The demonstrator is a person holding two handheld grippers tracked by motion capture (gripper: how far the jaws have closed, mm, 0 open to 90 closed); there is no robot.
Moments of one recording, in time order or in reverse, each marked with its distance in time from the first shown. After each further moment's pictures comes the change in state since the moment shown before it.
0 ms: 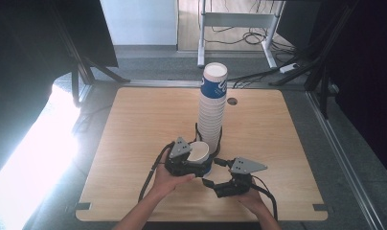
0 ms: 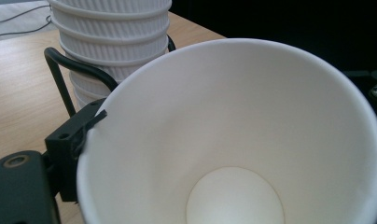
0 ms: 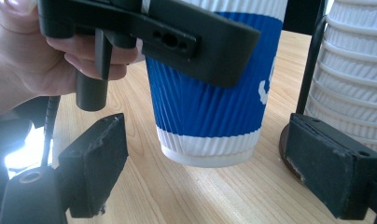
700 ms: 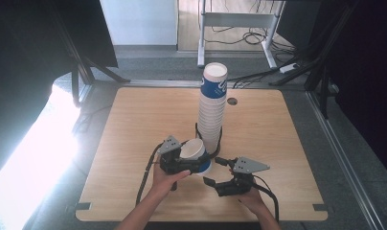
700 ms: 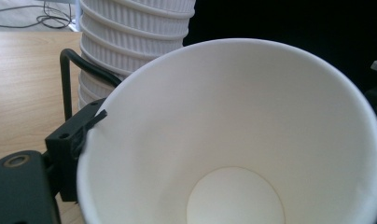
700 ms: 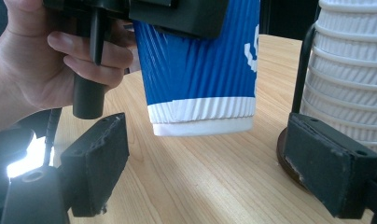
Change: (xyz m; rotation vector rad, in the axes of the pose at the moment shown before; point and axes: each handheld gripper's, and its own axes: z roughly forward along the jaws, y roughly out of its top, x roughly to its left) left arm 0.013 -0.005 -0.009 -0.119 -0.057 -0.165; right arm -0.003 -0.002 -0.003 -0.035 0.001 0.020
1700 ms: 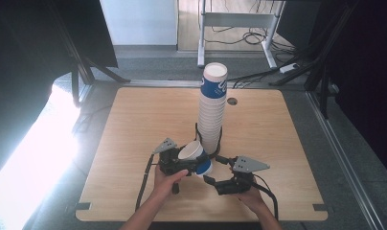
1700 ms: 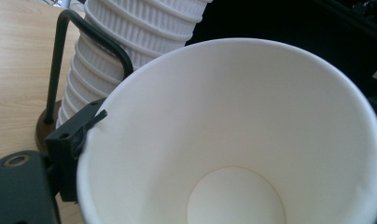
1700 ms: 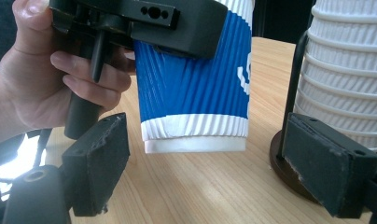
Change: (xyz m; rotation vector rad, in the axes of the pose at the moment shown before) left arm 0.012 -0.016 0.004 -0.033 -0.065 -0.174; right arm -0.001 0.003 0.001 -0.004 -0.019 -0.017
